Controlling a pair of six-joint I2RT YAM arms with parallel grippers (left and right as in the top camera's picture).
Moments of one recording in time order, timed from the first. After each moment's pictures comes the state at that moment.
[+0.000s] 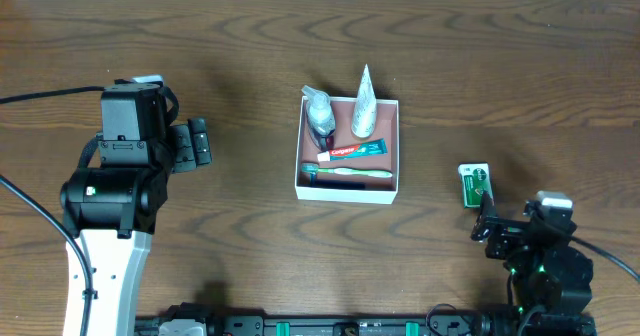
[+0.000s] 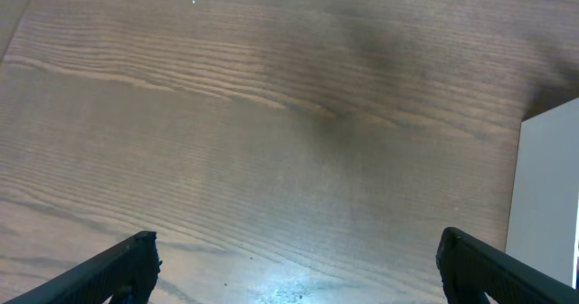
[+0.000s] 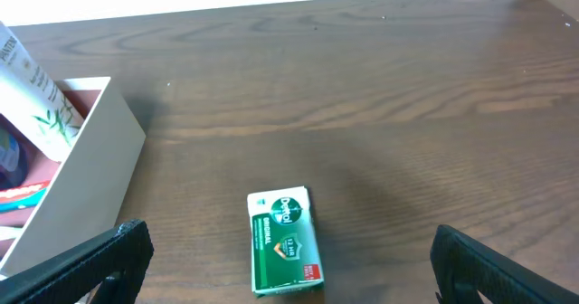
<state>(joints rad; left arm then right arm) -0.03 1.12 1.22 -1.00 -0.22 -0.12 -0.06 0.12 0.34 -0.62 0.02 0.09</state>
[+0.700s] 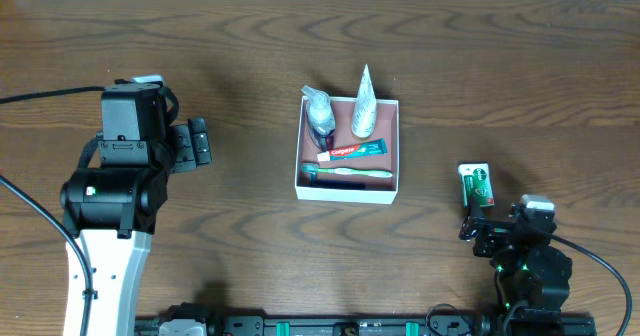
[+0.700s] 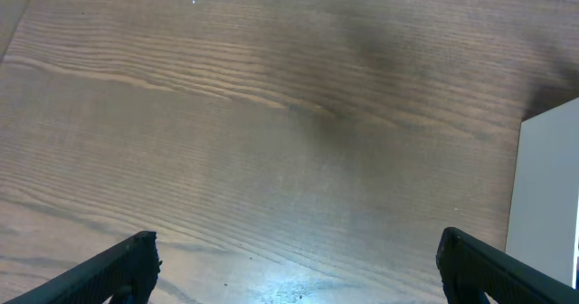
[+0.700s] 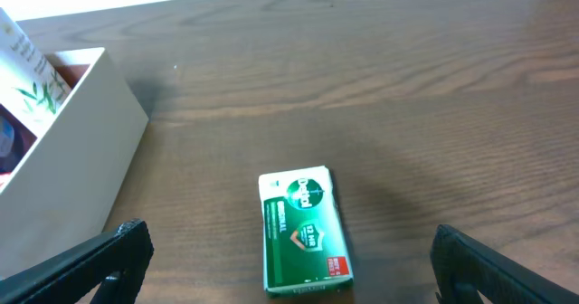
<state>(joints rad) -0.03 1.12 1.22 -1.00 -0.22 -0.12 -0.06 0.02 0.14 -0.51 -0.03 0.14</state>
